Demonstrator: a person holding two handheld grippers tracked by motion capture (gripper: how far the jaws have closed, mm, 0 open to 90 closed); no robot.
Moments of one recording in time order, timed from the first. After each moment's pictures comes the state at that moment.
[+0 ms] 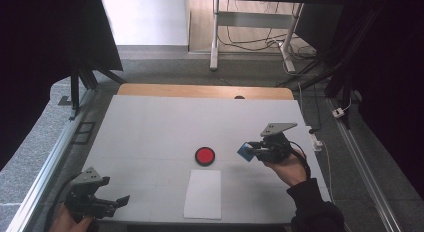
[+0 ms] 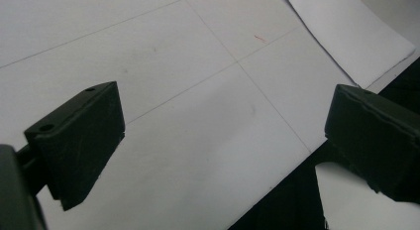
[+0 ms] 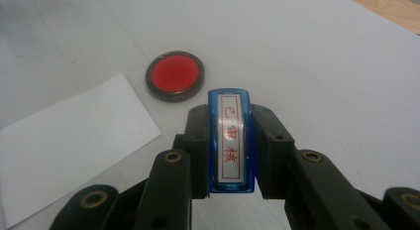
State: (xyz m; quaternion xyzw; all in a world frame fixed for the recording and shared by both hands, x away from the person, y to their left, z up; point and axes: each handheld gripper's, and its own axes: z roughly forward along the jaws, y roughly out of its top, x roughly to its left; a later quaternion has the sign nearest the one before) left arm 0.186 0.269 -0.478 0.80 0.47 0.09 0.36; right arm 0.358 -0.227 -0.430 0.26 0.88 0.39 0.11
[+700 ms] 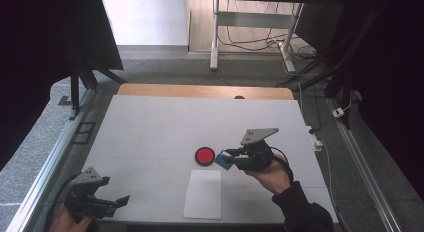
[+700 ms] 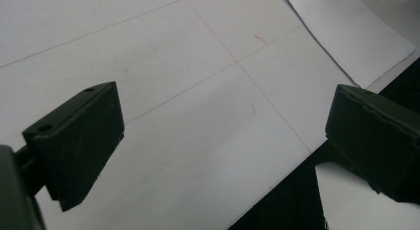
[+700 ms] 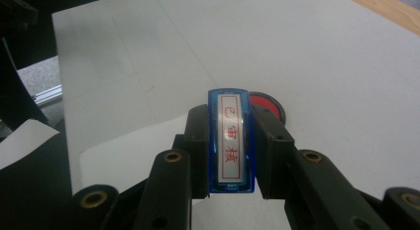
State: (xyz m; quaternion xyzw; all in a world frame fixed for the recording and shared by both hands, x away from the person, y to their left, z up) left arm 0.186 0.270 -0.478 0.80 0.47 0.09 0.36; right arm 0.326 -0.173 -0.419 0.19 0.88 0.43 0.06
